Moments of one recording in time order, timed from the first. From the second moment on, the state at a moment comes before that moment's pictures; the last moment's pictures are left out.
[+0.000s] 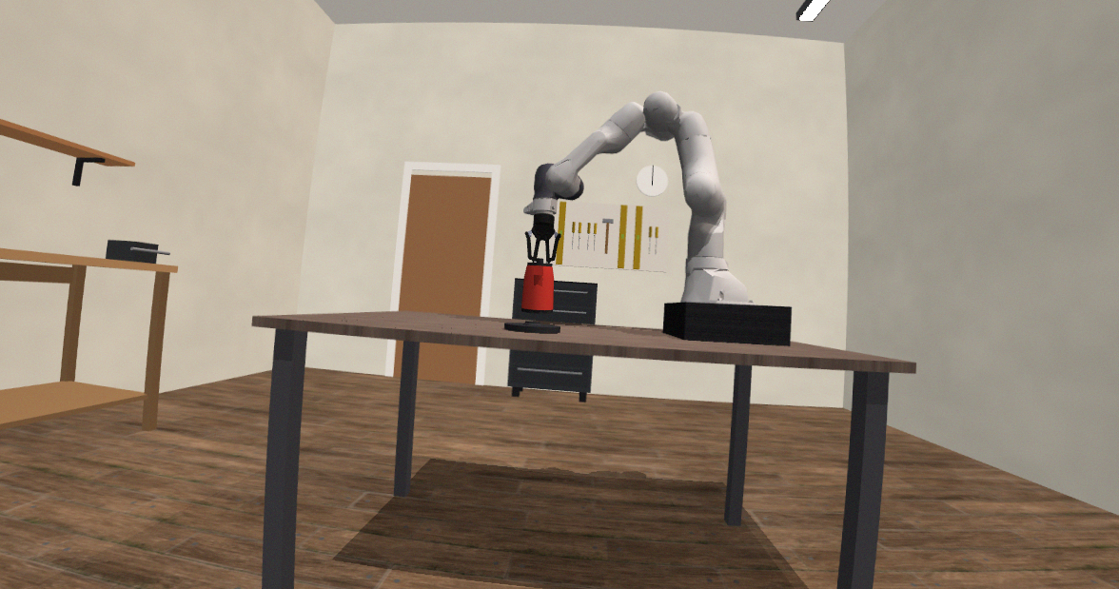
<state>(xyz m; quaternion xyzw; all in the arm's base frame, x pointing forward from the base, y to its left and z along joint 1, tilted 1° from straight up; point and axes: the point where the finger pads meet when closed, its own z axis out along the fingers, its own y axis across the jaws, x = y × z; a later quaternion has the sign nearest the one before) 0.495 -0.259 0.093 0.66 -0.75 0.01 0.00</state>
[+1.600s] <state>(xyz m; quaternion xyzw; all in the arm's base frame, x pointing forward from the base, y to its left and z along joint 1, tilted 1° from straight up) 0.494 -0.241 0.091 0.66 -0.75 0.00 0.00</state>
